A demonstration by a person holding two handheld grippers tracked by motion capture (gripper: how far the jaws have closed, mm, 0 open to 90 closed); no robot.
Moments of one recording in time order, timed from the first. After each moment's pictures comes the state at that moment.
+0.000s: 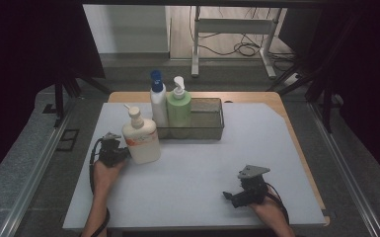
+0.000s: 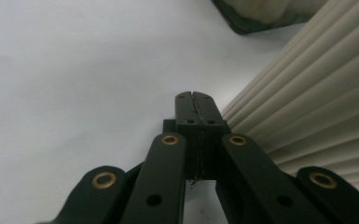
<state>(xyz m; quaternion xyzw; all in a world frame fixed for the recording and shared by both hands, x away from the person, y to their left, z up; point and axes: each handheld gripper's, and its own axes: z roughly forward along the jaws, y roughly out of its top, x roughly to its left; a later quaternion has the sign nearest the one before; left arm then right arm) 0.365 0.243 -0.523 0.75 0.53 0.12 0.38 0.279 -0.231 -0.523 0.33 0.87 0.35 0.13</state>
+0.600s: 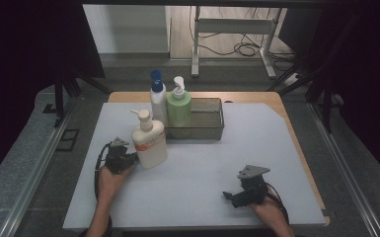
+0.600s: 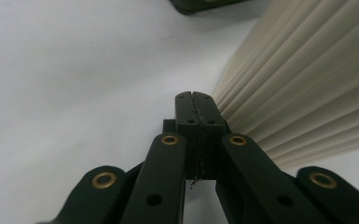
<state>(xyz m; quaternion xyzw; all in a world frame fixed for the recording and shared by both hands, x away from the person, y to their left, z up) 0.344 0.217 -0.523 0.77 0.49 0.11 0.38 0.279 -0.231 -0.523 0.33 0.87 0.35 0.13</state>
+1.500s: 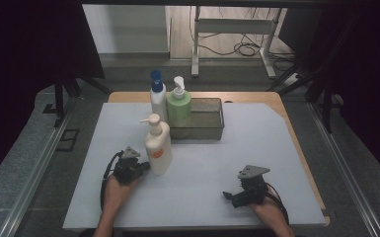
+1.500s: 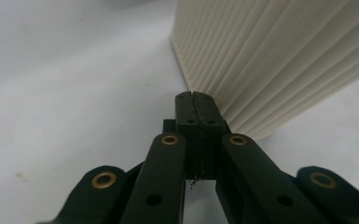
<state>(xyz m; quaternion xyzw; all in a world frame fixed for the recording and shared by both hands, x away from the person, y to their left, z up) 0.312 0.182 -0.520 0.81 0.44 0.11 0.37 0.279 -0.231 -0.523 0.33 0.87 0.35 0.13</state>
